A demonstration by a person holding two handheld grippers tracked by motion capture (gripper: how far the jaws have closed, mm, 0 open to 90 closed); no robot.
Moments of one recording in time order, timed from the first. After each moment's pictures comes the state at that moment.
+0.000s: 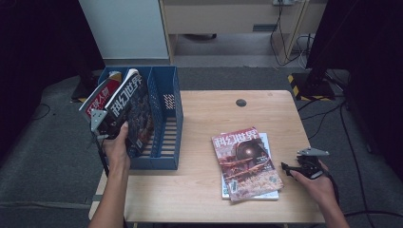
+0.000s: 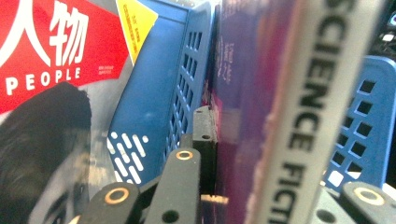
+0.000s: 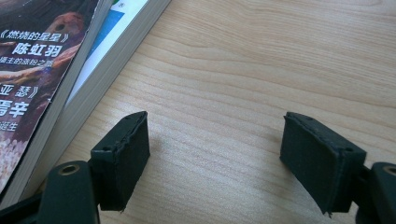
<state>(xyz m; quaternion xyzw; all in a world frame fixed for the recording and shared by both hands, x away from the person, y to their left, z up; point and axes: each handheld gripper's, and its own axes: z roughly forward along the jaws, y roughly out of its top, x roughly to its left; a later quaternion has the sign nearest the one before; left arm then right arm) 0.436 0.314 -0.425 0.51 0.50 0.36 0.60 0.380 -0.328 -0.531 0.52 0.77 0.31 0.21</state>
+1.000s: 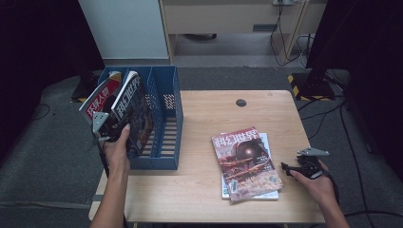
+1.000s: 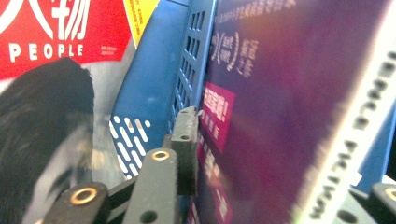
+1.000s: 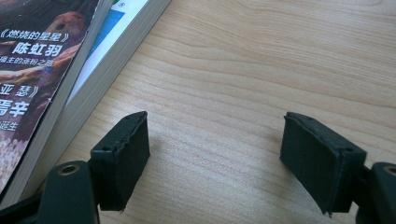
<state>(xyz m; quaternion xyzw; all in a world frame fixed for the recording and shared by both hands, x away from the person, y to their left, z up) 0.429 0.313 -0.431 0.52 0.51 0.36 0.59 0.379 -0.328 -0.531 0.52 0.77 0.31 0.20</state>
